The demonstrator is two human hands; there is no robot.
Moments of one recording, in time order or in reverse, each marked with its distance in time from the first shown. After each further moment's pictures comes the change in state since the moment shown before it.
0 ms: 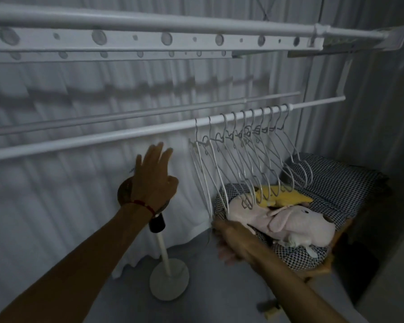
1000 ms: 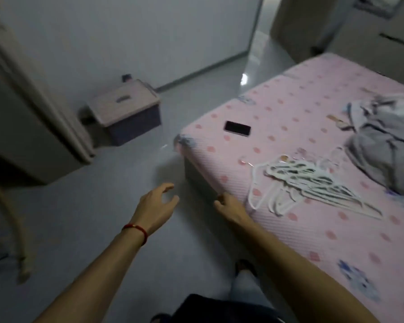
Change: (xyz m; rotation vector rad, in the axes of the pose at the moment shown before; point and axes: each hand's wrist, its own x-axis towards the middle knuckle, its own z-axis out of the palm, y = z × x) left_hand -0.556 0.409 -0.006 -0.716 -1.509 1.046; right_hand -0.561 0.498 0.132 0.400 1.255 0.958
